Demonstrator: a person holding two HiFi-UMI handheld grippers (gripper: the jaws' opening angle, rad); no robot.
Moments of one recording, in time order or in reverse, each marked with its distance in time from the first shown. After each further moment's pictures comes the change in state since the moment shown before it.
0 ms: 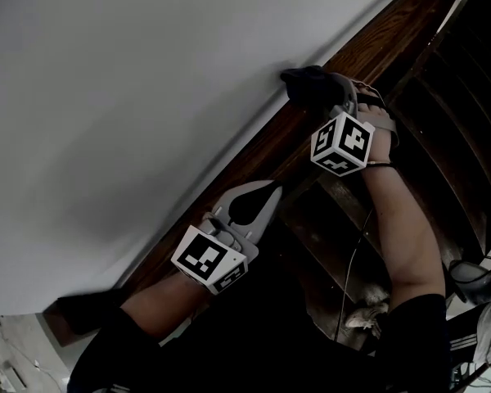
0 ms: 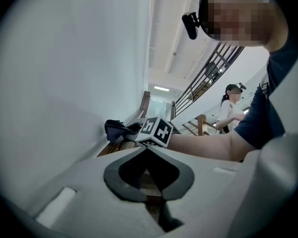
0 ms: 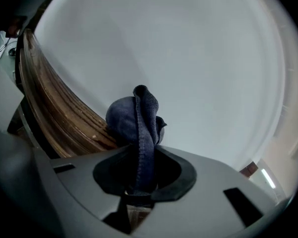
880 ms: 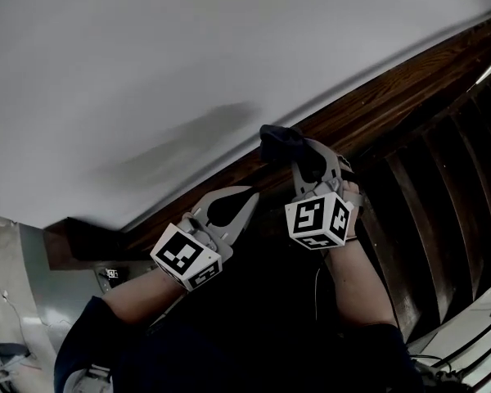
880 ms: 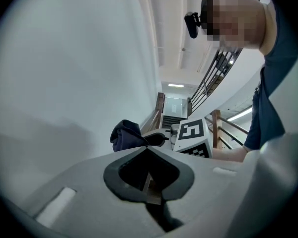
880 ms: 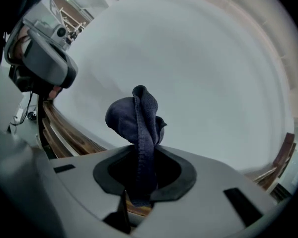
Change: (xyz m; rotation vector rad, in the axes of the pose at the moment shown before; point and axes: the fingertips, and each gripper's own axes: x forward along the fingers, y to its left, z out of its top) left arm -0.188 -0.019 0.005 0.025 0.023 0.234; right arm -0.186 0.151 0.173 0.322 -0.358 0.255
